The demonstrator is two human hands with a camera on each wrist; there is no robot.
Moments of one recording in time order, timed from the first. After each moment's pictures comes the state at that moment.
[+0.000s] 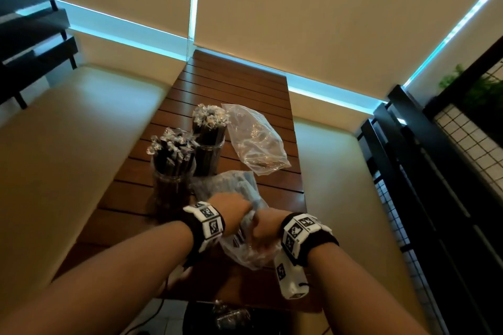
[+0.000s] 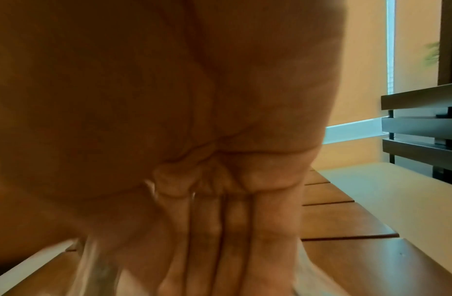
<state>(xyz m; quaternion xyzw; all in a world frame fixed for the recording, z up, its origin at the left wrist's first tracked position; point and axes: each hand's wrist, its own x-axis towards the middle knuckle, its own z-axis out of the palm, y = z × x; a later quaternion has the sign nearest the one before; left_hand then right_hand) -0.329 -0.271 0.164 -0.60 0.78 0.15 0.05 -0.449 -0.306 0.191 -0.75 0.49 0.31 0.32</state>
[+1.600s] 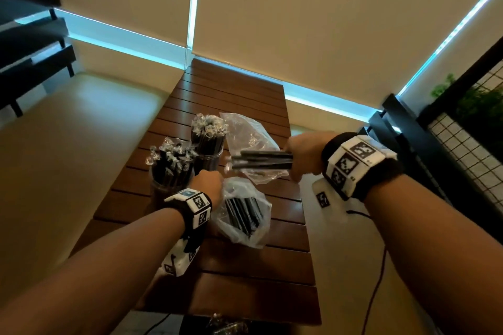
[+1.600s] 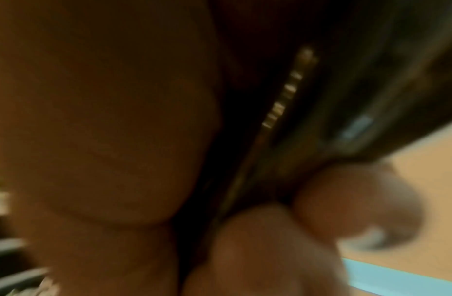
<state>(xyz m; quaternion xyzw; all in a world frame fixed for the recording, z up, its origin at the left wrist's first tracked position) -0.276 -0.309 0.163 -0.77 0.59 0.22 -0.09 -0.433 -0.360 0.353 -0.83 0.46 0.31 -0.01</state>
